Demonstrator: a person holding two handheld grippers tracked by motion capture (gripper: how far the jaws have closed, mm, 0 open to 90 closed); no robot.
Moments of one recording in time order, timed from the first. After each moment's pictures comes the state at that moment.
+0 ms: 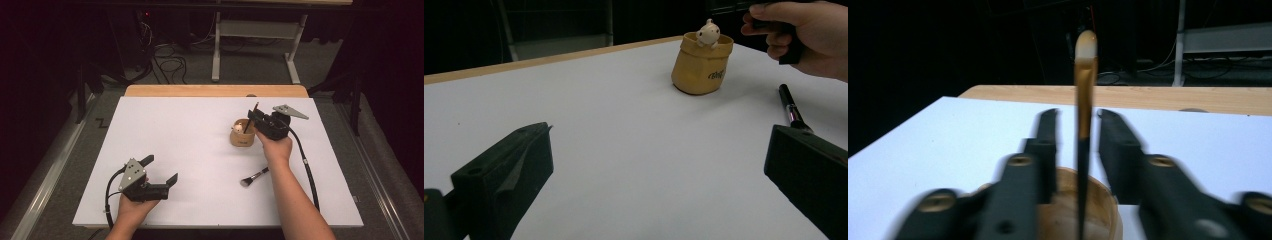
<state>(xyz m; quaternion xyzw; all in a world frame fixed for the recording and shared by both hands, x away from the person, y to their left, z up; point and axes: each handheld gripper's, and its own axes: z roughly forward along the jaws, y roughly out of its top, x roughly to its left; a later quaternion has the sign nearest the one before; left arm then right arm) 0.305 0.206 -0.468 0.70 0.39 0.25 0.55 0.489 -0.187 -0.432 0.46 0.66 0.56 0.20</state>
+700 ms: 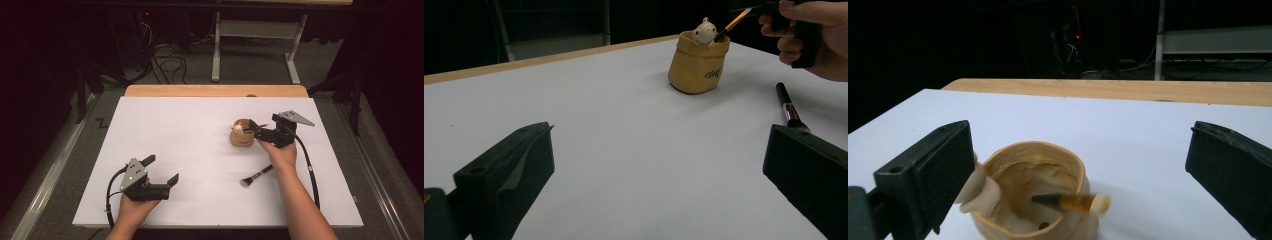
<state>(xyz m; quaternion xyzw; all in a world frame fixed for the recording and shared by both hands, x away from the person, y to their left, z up) 0.306 0.203 -0.469 0.70 0.38 0.25 0.55 0.470 -0.201 -0.436 0.46 0.67 0.54 0.23</state>
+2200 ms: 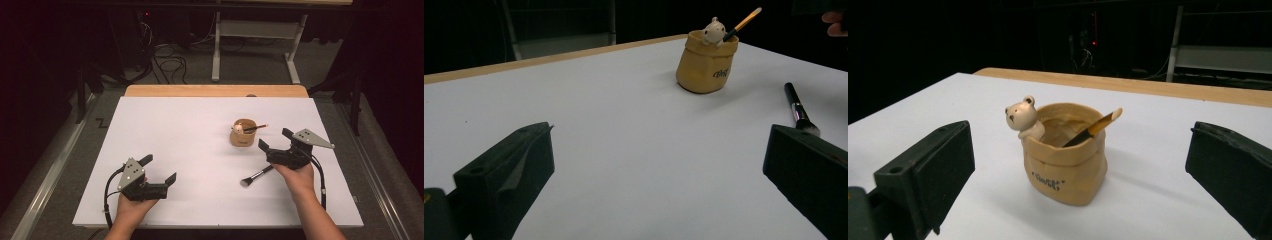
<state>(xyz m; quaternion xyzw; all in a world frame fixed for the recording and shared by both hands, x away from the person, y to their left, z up) 0.306 0.210 -0.469 0.70 0.39 0.25 0.54 0.401 -0.228 -0.426 0.42 0.69 0.54 0.24</state>
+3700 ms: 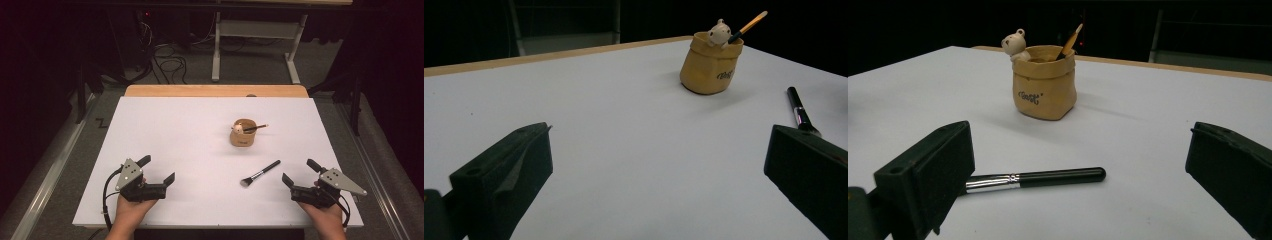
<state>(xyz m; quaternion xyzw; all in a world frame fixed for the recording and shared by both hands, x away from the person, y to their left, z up) 0.303 0.212 -0.469 0.69 0.41 0.25 0.54 0.318 -0.290 -0.461 0.40 0.69 0.53 0.28</state>
